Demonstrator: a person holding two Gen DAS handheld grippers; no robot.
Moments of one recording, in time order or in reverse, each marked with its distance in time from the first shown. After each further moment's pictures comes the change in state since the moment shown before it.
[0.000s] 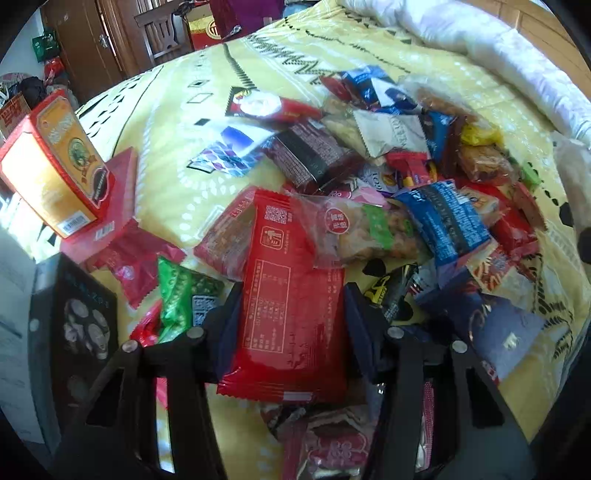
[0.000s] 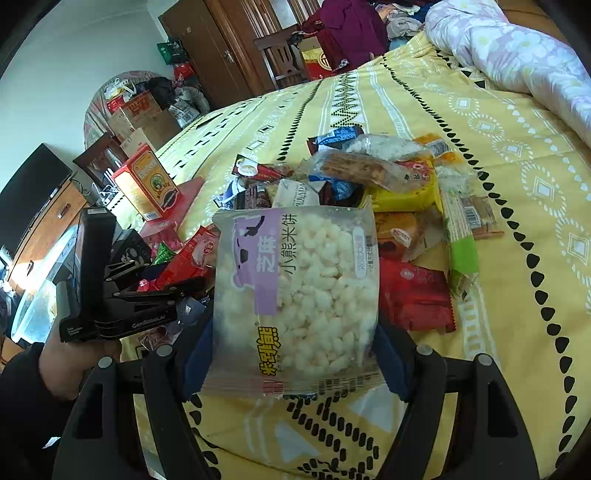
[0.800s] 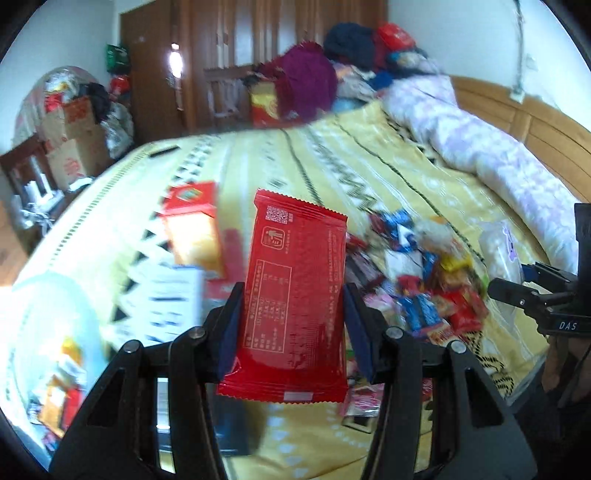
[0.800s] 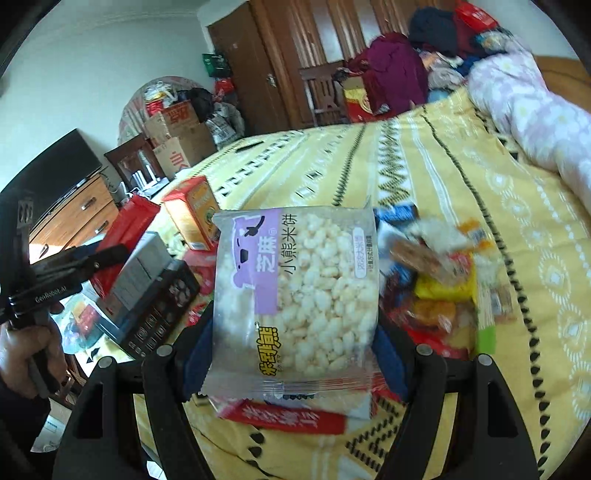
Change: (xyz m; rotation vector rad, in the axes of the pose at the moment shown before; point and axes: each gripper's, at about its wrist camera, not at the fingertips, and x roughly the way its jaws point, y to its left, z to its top) left arm -0.170 0.082 -0.001 -0.190 -0.329 0.067; right arm -0.034 0.080 0.047 -0.162 -0.122 0.051
